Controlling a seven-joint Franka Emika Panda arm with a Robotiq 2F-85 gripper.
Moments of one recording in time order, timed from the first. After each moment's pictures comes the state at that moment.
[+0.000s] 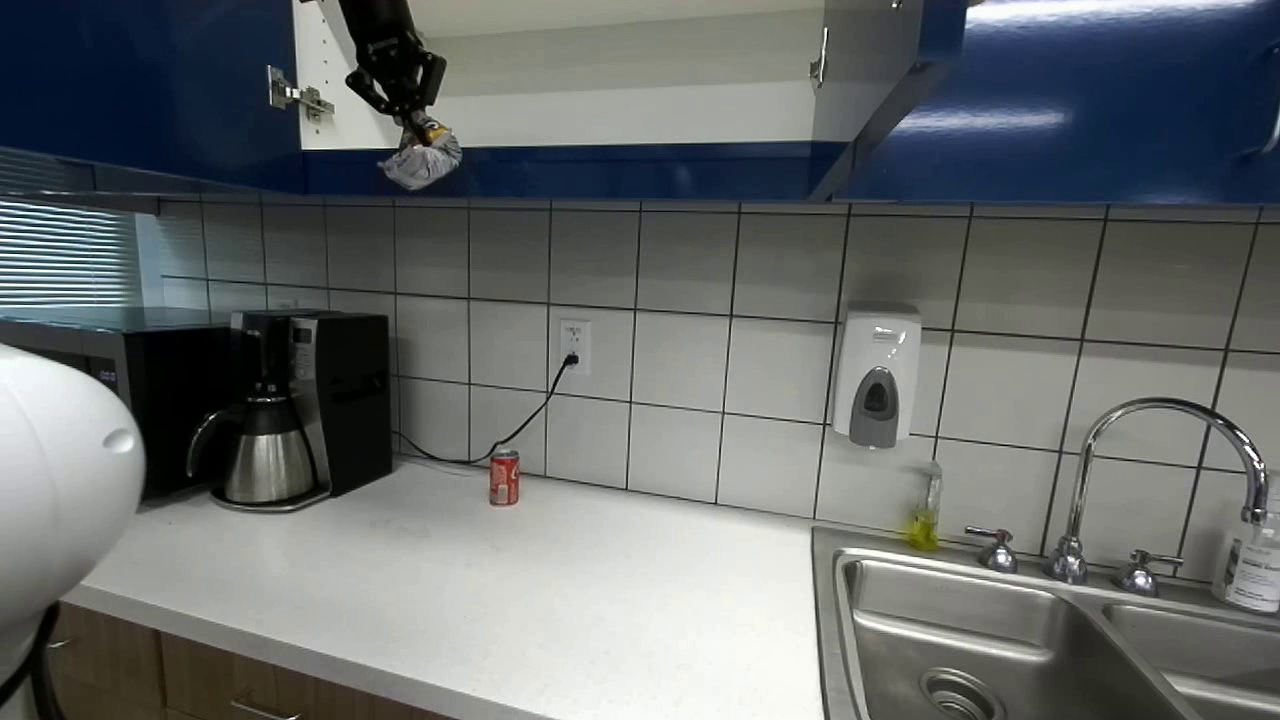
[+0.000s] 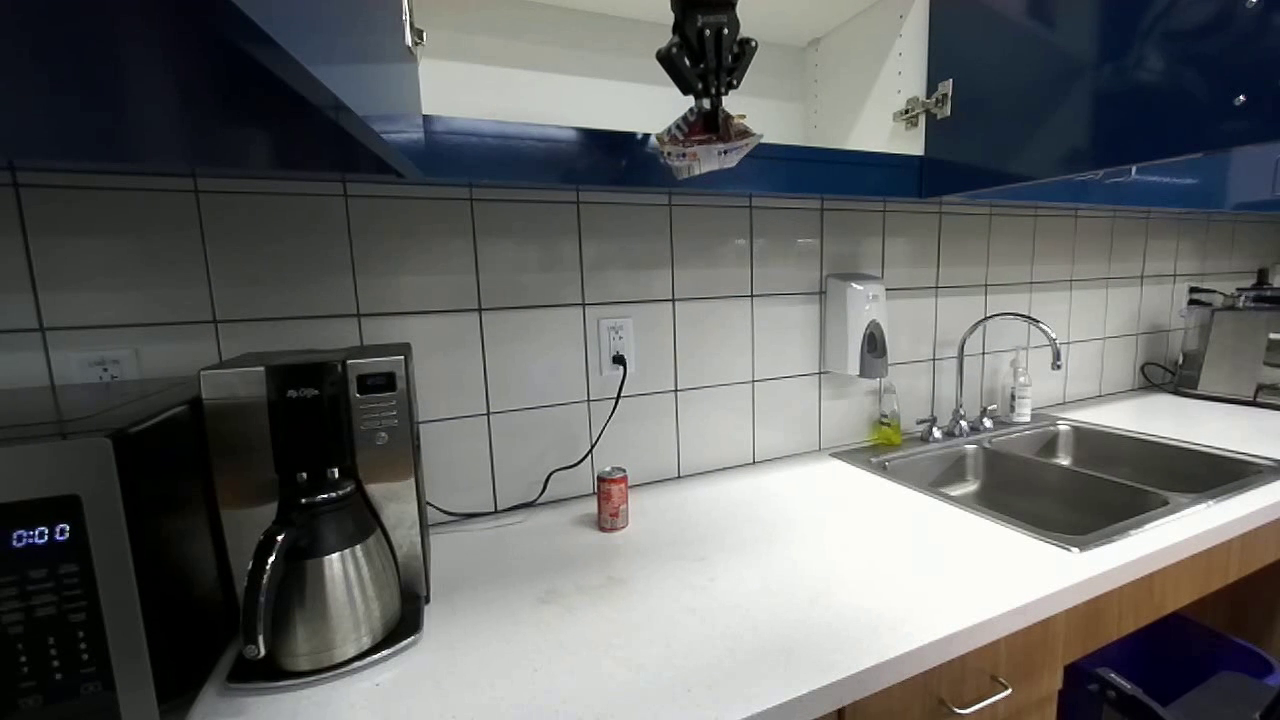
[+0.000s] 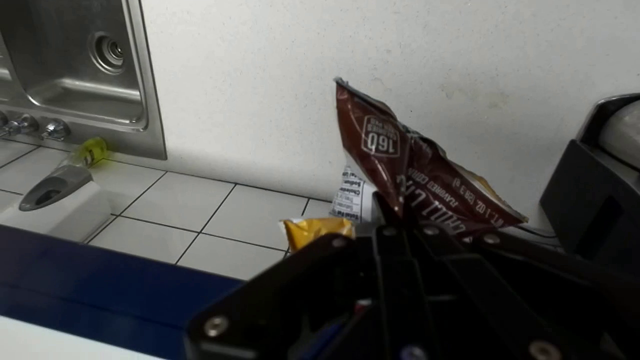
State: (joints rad) arm 0.16 -0.07 0.20 -1.38 -0.27 1.47 0.15
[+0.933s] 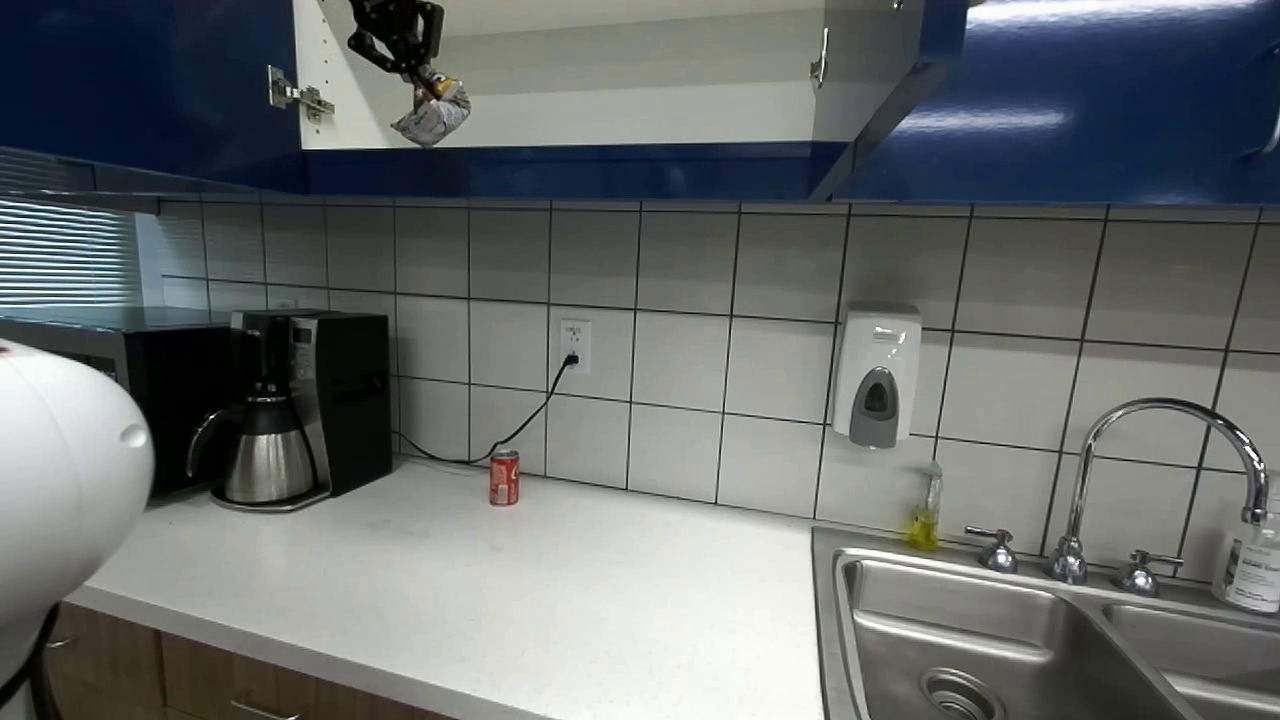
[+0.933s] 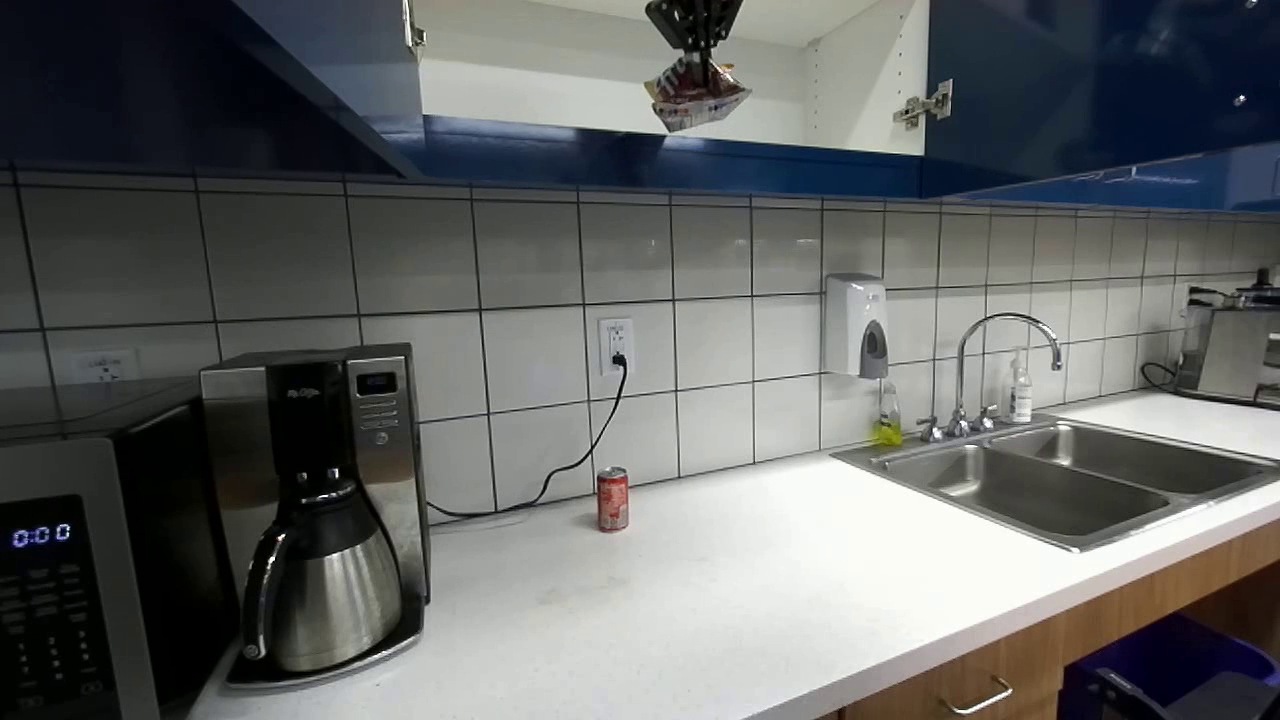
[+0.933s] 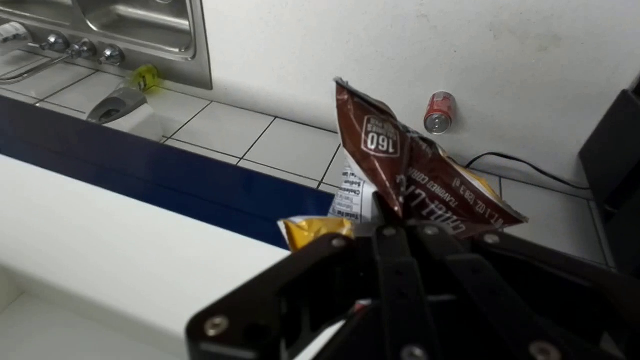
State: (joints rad) arm 0.21 -0.02 0.22 -1.22 -0.44 1.47 0.13
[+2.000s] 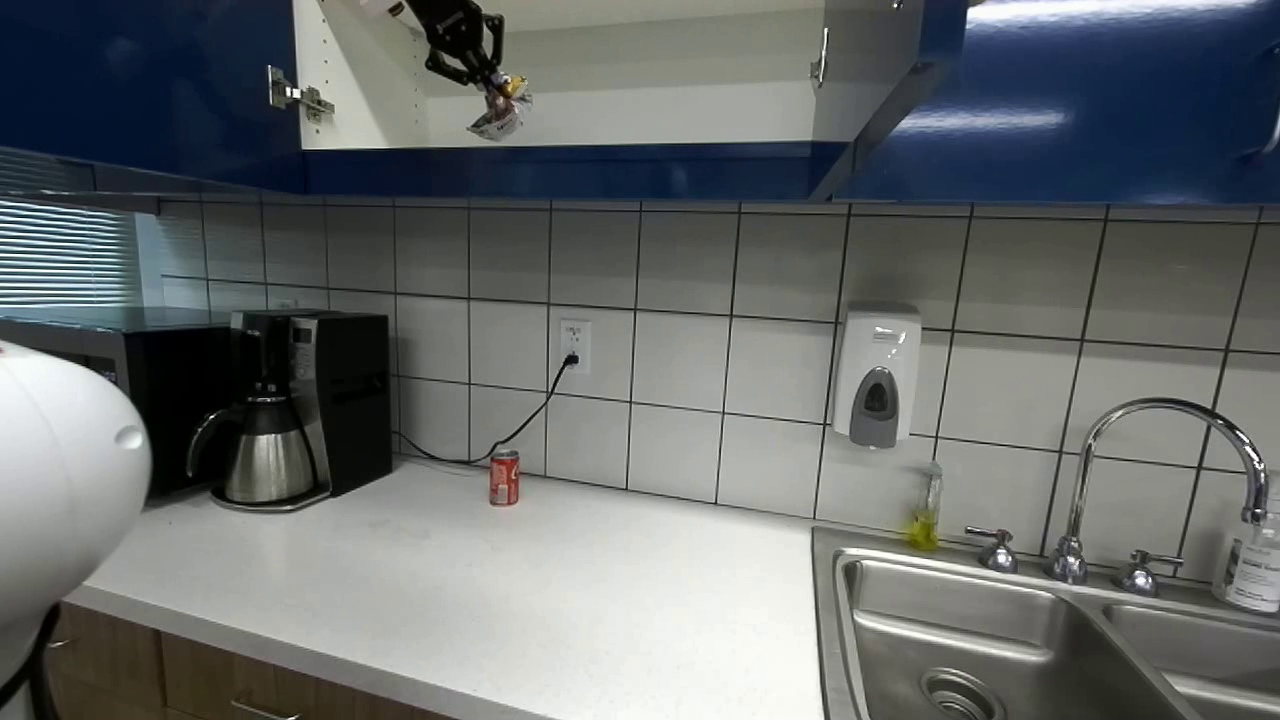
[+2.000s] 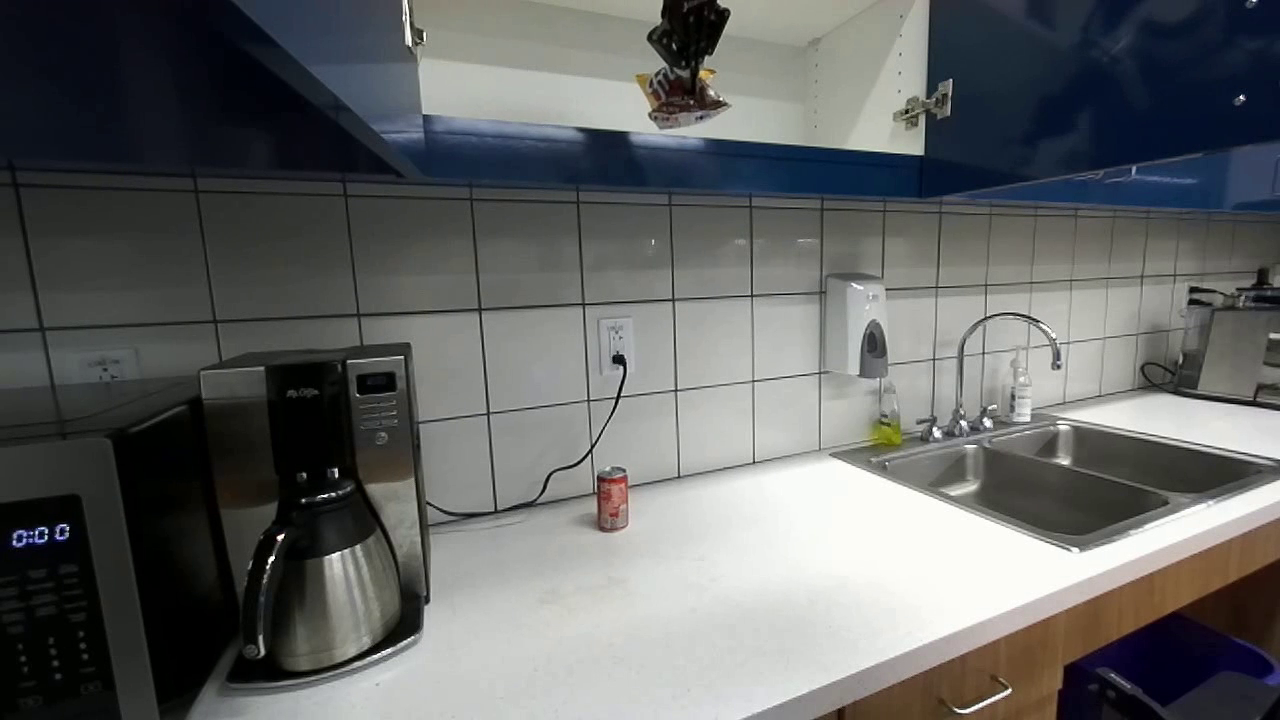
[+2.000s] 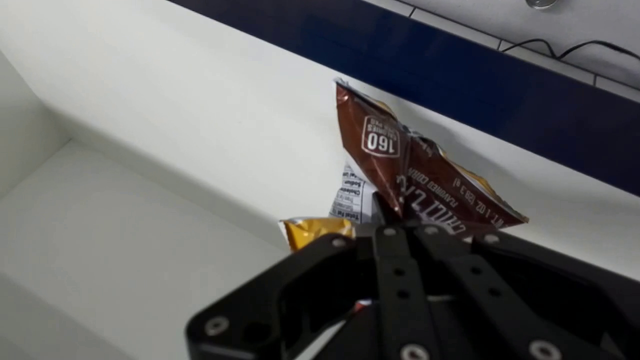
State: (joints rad) arm 0.19 0.03 0.13 -1.27 -0.56 1.86 0.02
